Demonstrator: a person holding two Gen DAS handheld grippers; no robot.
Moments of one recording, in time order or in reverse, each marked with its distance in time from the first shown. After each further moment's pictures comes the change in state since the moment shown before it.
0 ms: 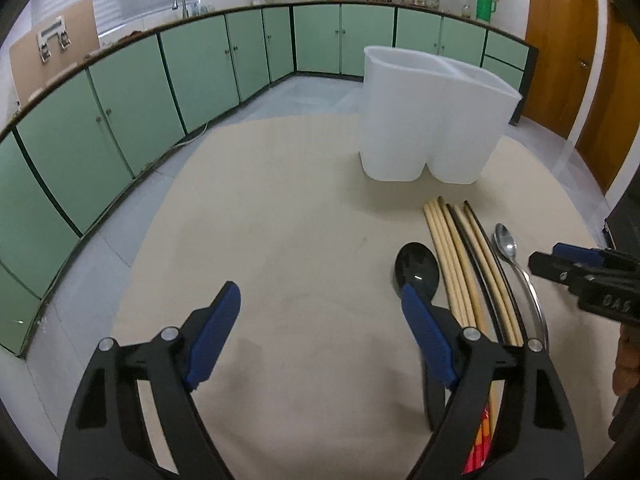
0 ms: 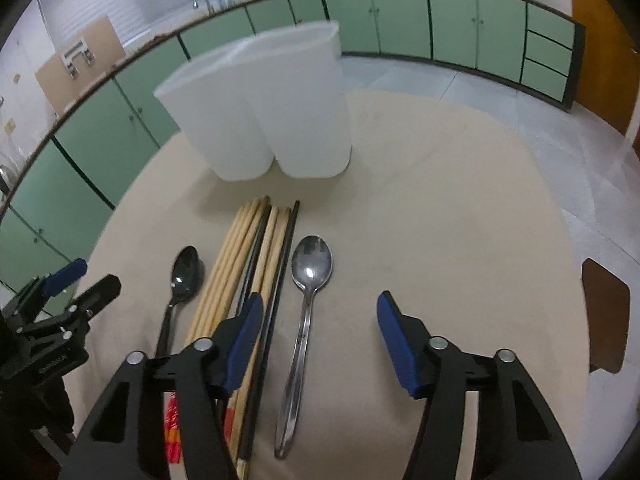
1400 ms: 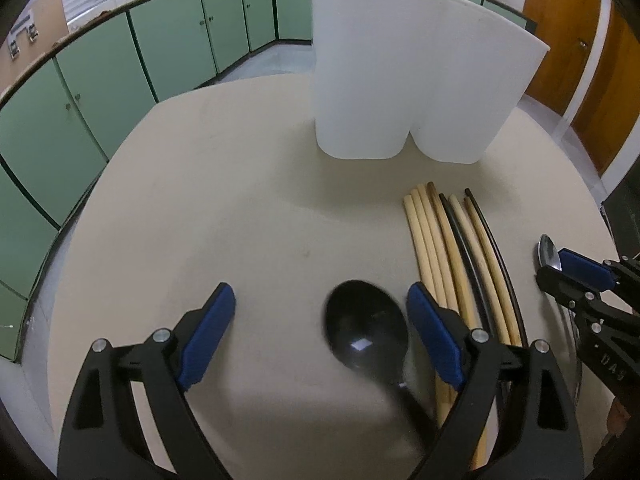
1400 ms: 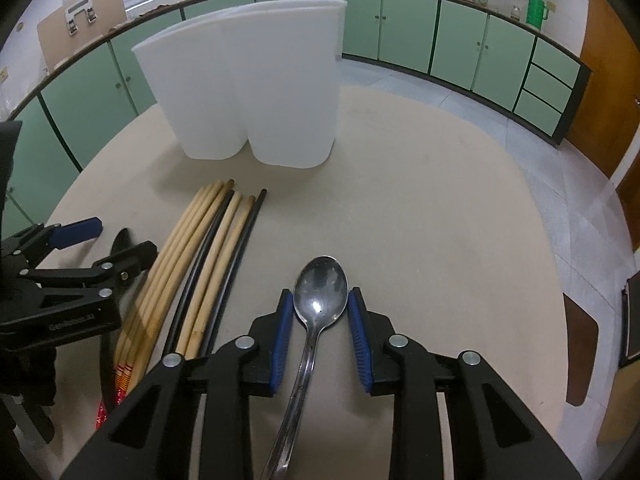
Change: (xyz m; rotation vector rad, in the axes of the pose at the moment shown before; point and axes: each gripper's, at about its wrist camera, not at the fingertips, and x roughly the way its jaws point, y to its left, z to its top) left arm 0.062 -0.038 0.029 0.020 0.130 -0.047; right arm 0.019 0.011 -0.002 -0.120 -0.007 -0.126
